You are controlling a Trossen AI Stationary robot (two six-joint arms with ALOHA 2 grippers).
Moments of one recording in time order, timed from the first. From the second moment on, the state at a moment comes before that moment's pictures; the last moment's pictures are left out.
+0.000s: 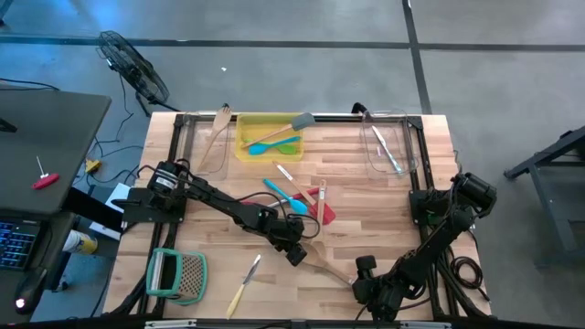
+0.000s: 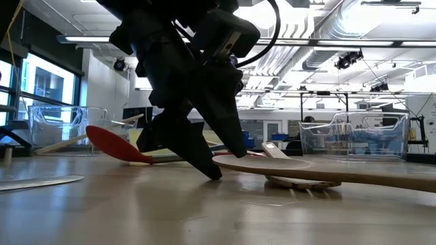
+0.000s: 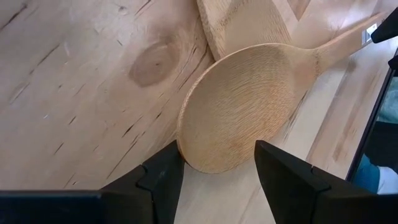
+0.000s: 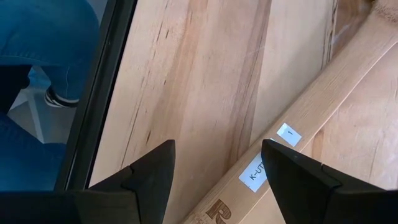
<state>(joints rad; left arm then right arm) -0.27 1.97 1.20 -0.09 0.12 -1.05 0.93 1.79 0.97 -0.28 0.26 0.71</state>
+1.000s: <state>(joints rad) -0.29 1.90 1.19 -0.26 0.10 -1.01 0.93 1.79 0.97 -0.28 0.26 0.73</state>
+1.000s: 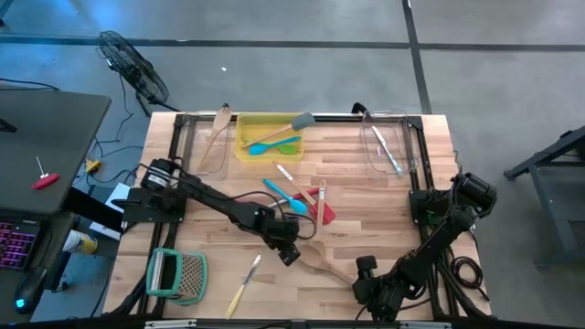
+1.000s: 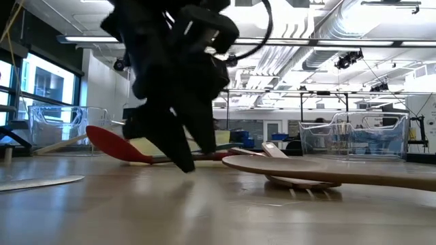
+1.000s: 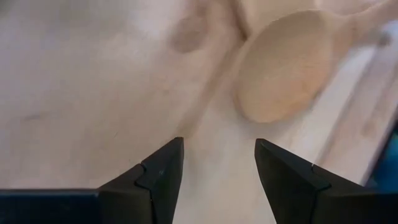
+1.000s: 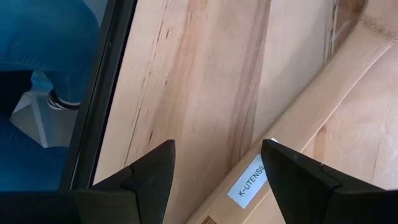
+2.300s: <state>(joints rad) -0.46 1.77 0.70 0.71 -0.28 -1.23 0.92 1.79 0.97 -0.28 0.26 0.71</state>
